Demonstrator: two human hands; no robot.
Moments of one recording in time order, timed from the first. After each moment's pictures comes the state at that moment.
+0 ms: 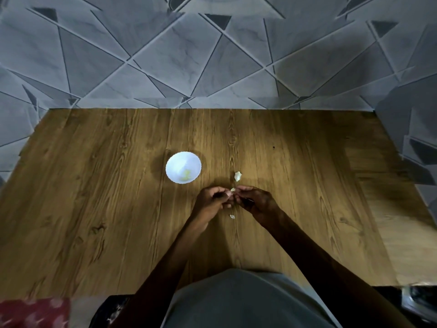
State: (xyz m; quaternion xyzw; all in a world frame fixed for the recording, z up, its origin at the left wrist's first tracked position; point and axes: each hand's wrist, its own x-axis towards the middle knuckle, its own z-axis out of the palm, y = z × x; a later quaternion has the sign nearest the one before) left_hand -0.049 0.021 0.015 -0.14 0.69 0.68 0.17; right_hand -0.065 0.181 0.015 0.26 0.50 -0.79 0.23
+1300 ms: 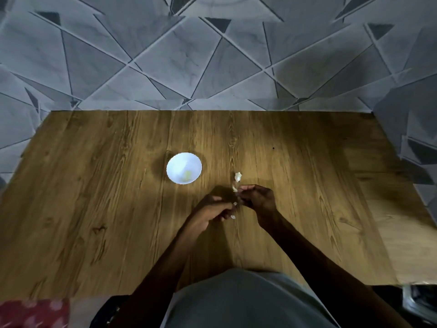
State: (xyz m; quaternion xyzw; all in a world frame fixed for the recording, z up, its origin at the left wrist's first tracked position) left_hand -0.051 0.018 0.013 -0.20 0.73 0.58 0.31; right_hand -0.053 0.180 0.009 0.18 0.62 -0.75 0.10
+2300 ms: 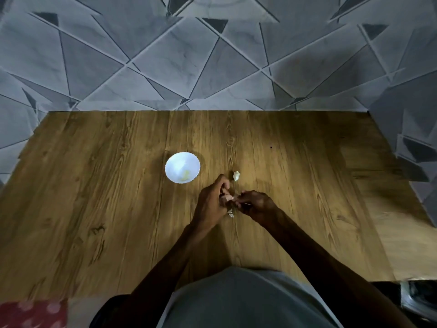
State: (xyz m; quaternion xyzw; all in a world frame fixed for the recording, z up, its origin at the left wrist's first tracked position) left_hand -0.040 0.023 0.023 0.09 0.87 0.47 -0.06; right_hand -0.055 0.182 0.019 0.27 0.53 -0.76 0.26
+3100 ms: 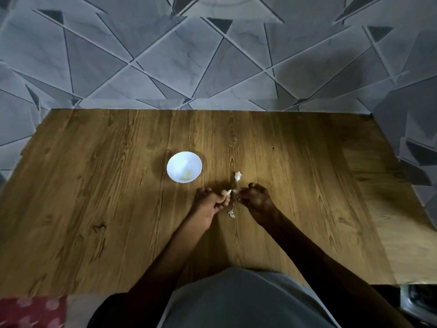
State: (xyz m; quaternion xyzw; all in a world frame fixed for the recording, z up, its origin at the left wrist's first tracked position) left_hand -0.047 0.025 0.031 -0.28 0.55 0.77 0.15; right_hand -0.066 0.175 0.007 0.23 0.55 -0.78 0.18
